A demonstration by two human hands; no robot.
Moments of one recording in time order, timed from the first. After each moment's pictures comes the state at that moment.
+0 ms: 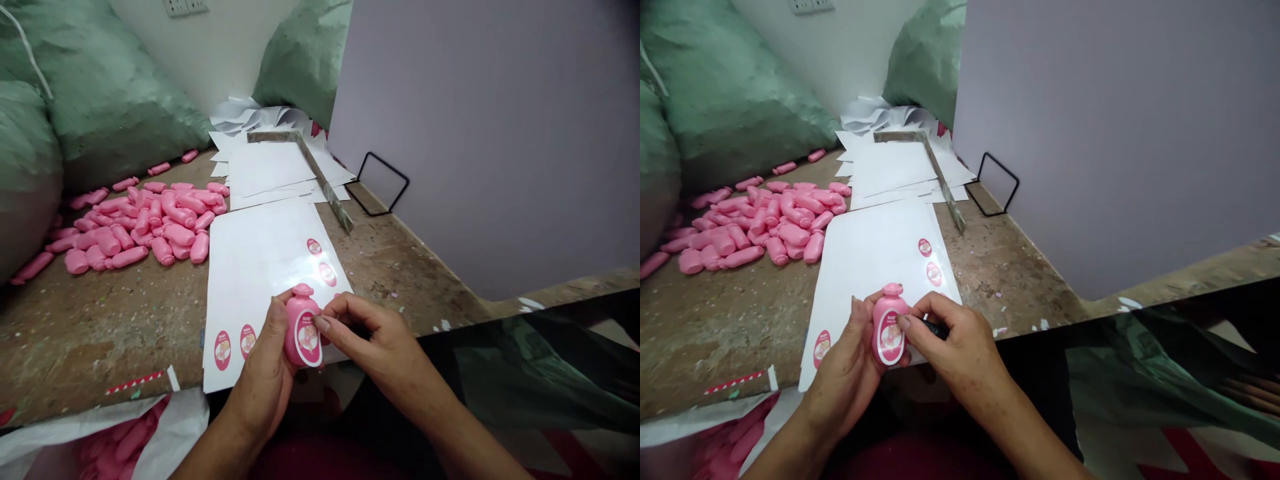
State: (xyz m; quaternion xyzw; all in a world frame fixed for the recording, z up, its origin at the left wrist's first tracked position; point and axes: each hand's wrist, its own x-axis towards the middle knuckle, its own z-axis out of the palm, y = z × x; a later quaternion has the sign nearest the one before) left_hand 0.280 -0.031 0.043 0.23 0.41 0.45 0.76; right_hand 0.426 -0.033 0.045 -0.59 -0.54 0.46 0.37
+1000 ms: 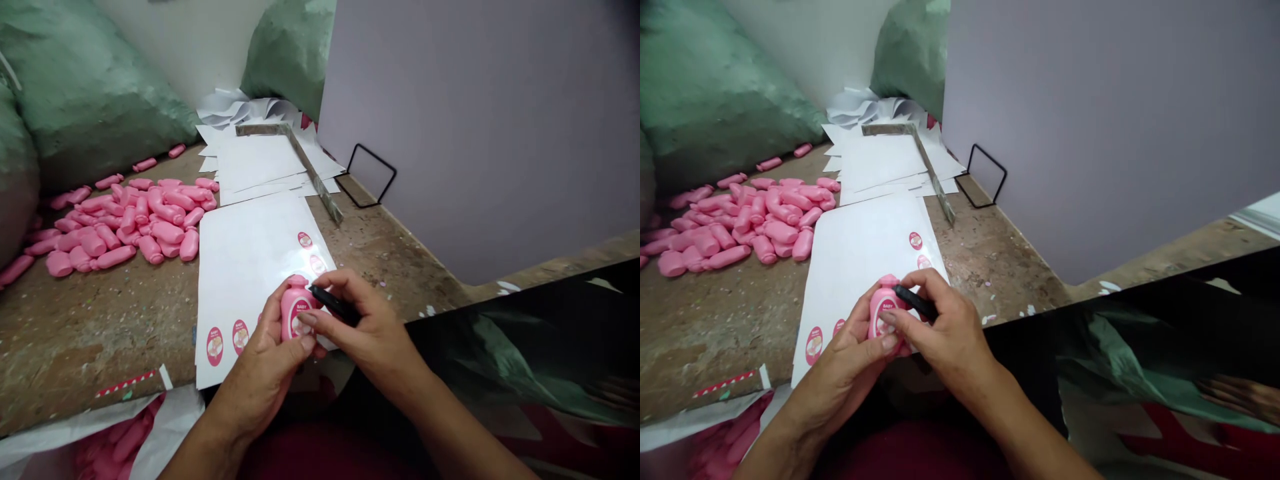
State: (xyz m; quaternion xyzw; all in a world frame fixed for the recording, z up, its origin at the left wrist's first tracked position) left_hand 0.272 -0.035 0.043 0.28 0.37 0.37 0.80; right_hand 0.427 -0.032 0.041 -0.58 -0.55 0.39 0.45
